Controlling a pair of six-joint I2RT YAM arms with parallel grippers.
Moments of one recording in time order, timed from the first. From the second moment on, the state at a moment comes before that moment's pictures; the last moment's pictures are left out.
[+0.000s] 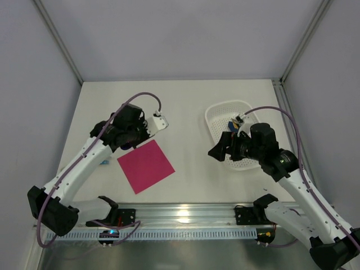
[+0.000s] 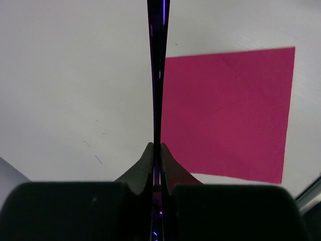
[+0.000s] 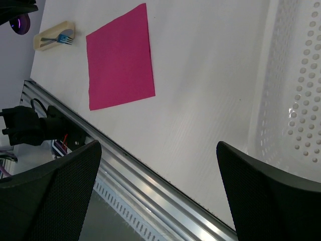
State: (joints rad) left arm -0.52 1.23 1.20 -0.84 0.02 0.58; right arm 0.45 0.82 0.85 -0.62 -0.33 0.48
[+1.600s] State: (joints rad) left arm -0.42 1.53 1.00 -0.87 0.07 1.18; right arm 0.45 0.68 0.70 -0.58 -0.46 0.42
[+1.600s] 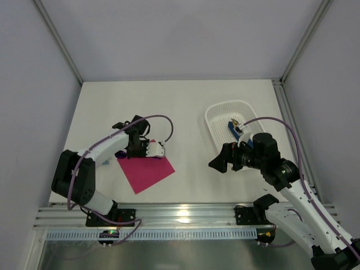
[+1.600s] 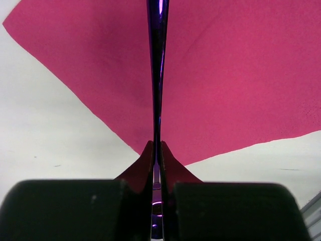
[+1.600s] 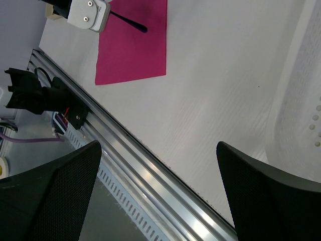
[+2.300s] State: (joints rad) left arm -0.42 1.49 0.88 -0.84 0.05 1.19; right arm 0.45 0.69 0.70 -0.58 -0.47 0.42
